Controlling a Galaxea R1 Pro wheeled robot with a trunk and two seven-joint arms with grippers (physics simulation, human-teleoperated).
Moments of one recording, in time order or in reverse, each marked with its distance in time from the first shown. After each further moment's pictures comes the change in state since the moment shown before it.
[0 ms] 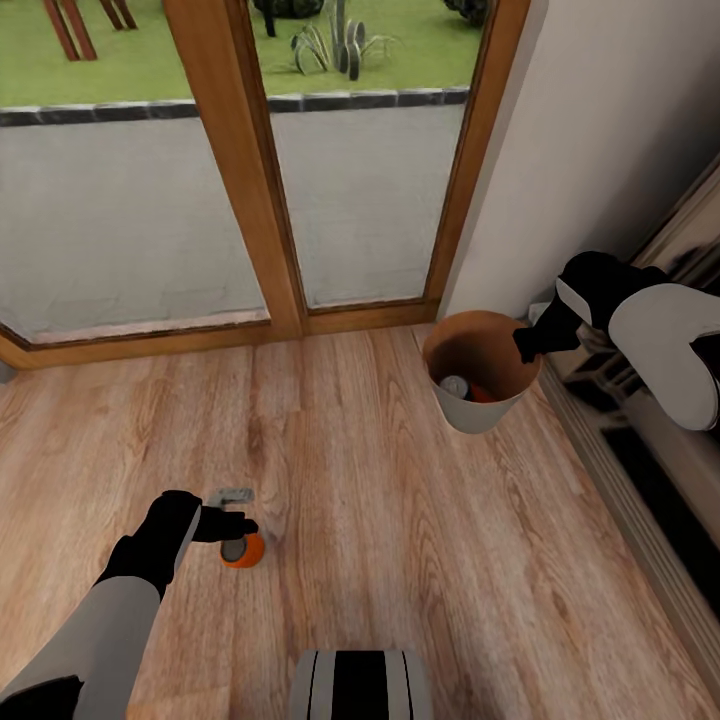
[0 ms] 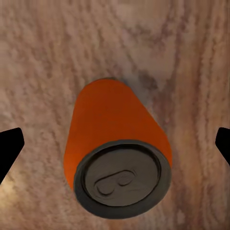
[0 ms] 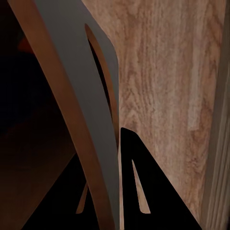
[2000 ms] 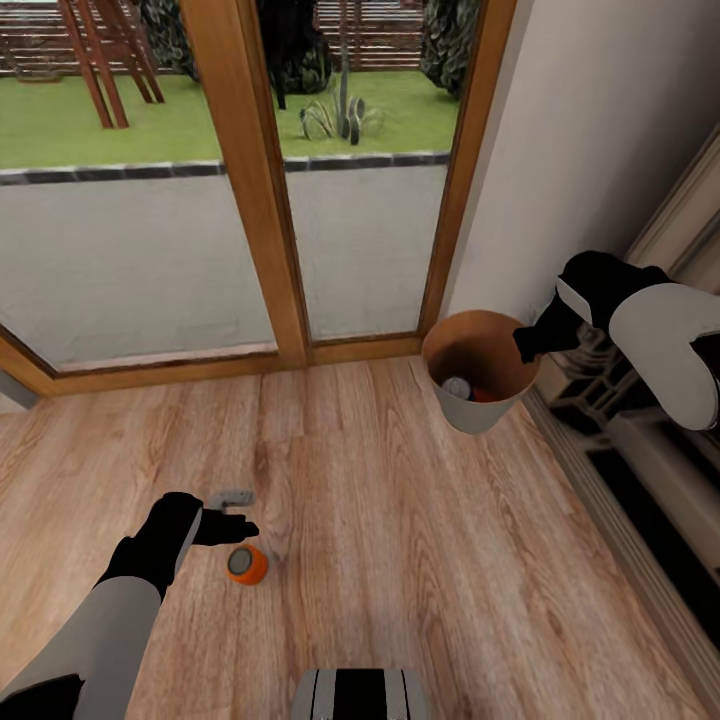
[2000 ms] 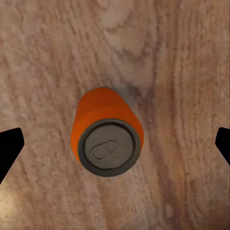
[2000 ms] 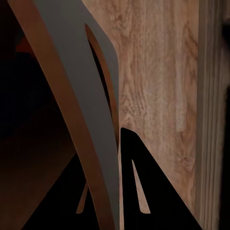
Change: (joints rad) left arm -0.002 -0.001 0.000 0.019 0.000 0.003 0.001; right arm -0.001 0.000 -0.002 0.000 -0.001 0.000 0.000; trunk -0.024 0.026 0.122
